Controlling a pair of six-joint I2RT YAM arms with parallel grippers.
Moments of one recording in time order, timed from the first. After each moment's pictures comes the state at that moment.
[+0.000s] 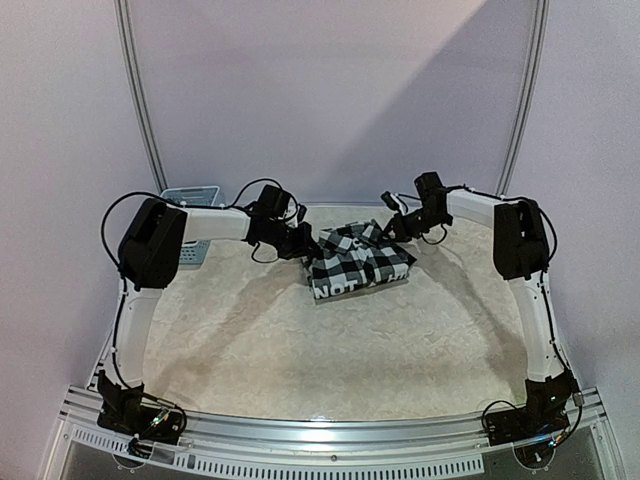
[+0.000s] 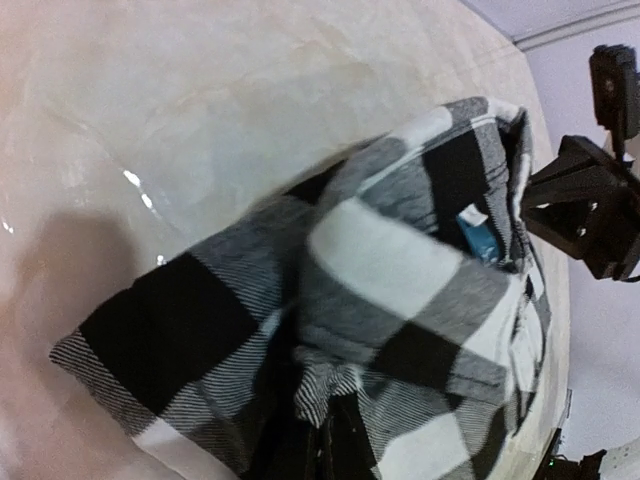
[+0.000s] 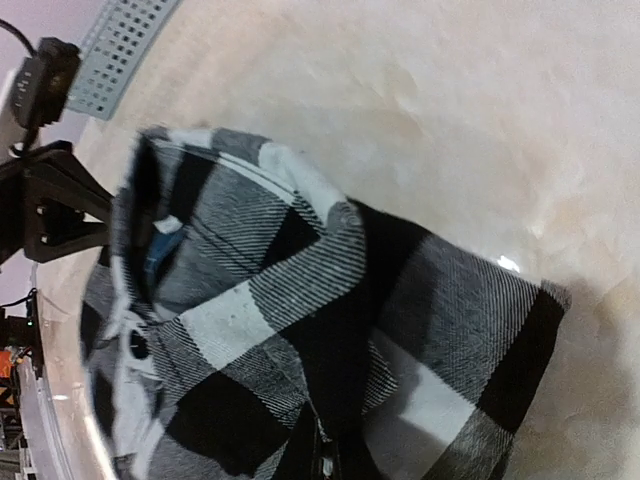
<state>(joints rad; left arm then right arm) -0.52 2.32 1.73 -0.20 0.40 -0.60 0.29 2.47 2.08 -0.63 -0.74 -0.04</state>
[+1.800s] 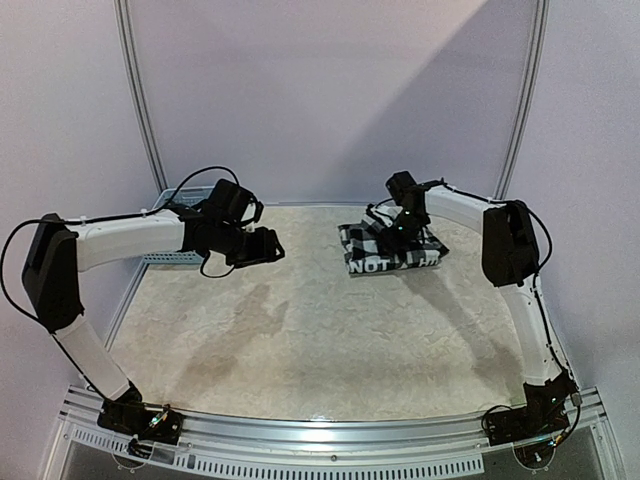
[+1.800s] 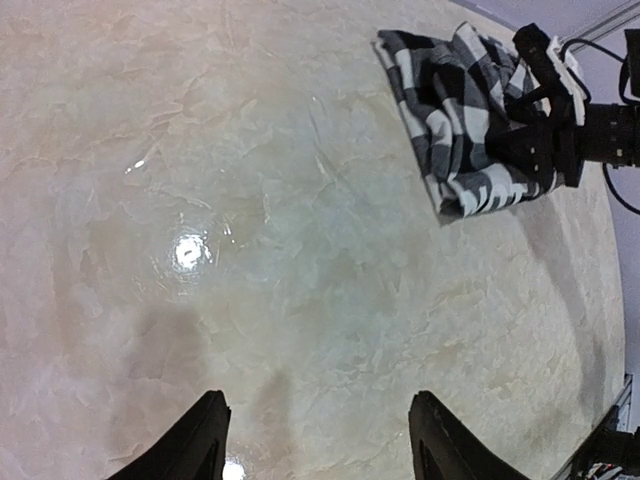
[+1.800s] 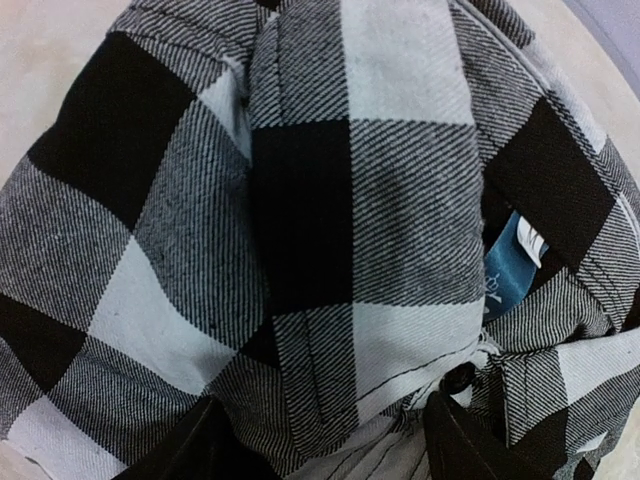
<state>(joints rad) -0.59 1.67 1.20 -0.37 0.06 -0.57 0.44 2.48 2.15 -0.81 -0.02 -0.29</state>
